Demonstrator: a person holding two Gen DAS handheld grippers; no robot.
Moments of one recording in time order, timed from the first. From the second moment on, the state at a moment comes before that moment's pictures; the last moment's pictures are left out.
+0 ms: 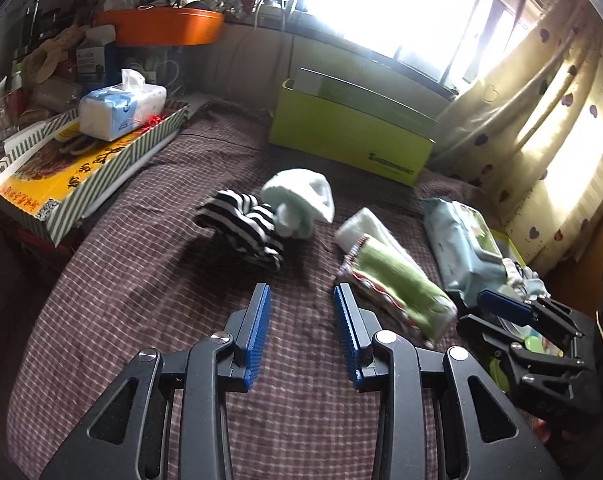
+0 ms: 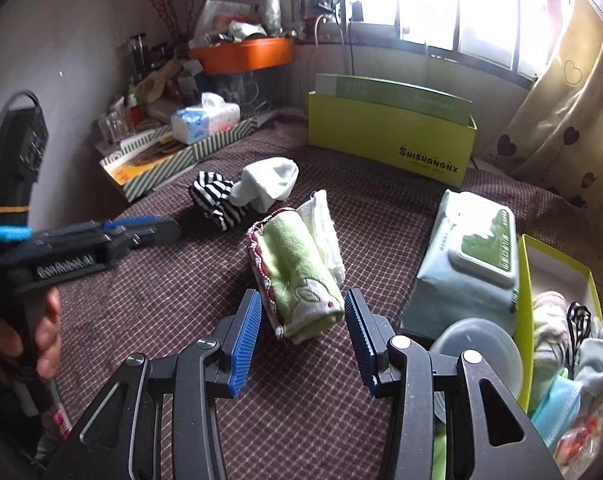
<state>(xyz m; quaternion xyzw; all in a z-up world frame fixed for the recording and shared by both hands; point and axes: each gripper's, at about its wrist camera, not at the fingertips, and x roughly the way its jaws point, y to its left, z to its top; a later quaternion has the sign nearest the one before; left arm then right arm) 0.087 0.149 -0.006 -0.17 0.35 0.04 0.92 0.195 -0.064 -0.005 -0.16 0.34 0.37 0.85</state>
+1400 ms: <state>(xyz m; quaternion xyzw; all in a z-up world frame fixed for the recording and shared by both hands) 0.176 0.188 -0.053 -0.15 0.41 0.10 0.90 0.218 -0.031 -0.035 -0.20 0.35 0.39 0.83</state>
